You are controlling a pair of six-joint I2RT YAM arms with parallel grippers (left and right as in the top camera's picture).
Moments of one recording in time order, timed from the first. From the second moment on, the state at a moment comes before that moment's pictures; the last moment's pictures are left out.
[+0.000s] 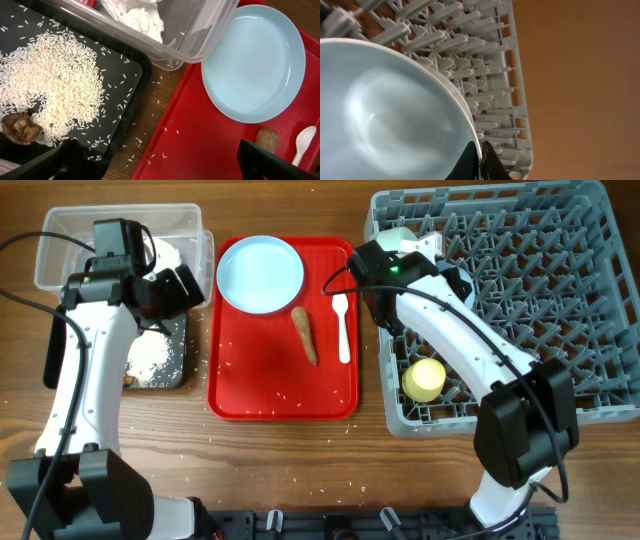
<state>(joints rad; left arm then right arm) 0.09 1.60 1.37 -0.92 0.02 -0.40 0.49 1.91 1.55 -1.24 1.13 0.40</state>
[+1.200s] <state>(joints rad) 0.09 1.60 1.37 -0.92 0.02 -0.40 0.58 2.02 1.55 -1.11 1.37 0.01</state>
